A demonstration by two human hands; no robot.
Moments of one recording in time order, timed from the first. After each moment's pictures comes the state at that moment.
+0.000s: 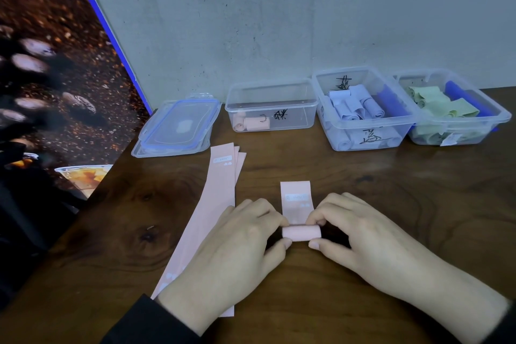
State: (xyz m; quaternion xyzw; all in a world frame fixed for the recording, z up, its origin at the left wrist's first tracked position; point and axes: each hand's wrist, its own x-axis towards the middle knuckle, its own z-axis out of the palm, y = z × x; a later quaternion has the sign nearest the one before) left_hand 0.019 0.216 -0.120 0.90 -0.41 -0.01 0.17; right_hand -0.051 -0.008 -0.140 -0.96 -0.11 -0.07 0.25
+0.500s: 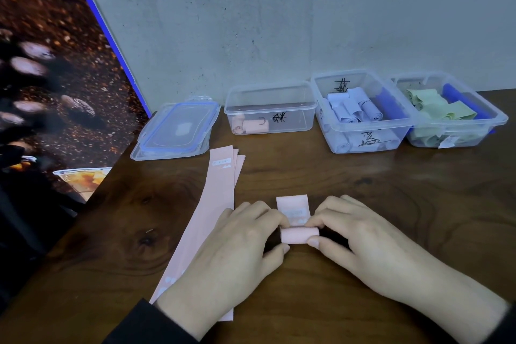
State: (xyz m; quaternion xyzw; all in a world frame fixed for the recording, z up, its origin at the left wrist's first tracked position) left_hand 0.019 0.215 -0.118 0.90 -0.40 -0.02 0.16; right_hand -0.052 -0.008 -0.139 -0.96 -0.11 -0.06 0.25
